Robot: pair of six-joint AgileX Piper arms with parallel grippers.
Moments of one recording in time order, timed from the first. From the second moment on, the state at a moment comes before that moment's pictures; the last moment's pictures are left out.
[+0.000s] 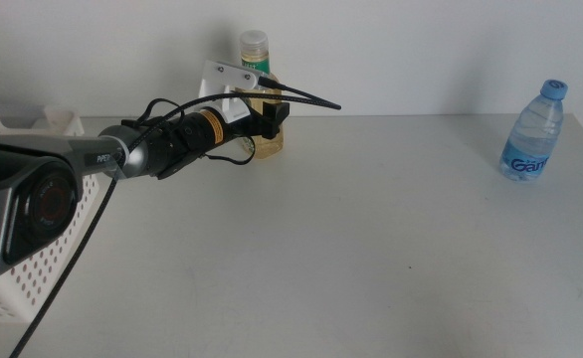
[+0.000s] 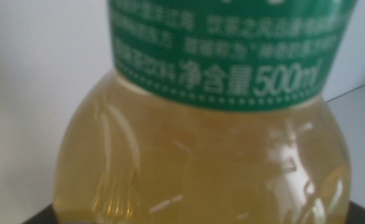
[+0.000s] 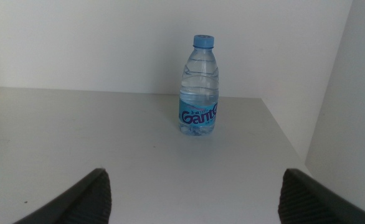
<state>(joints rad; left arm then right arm) -0.22 2.39 -1.67 0.77 -0.57 -0.72 -0.07 -0.01 0.03 0.12 0.13 -0.17</state>
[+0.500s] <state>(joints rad) -0.22 2.31 -1.67 1.12 -0.44 -1.08 -0.07 -0.01 0.03 0.12 0.13 -0.17</state>
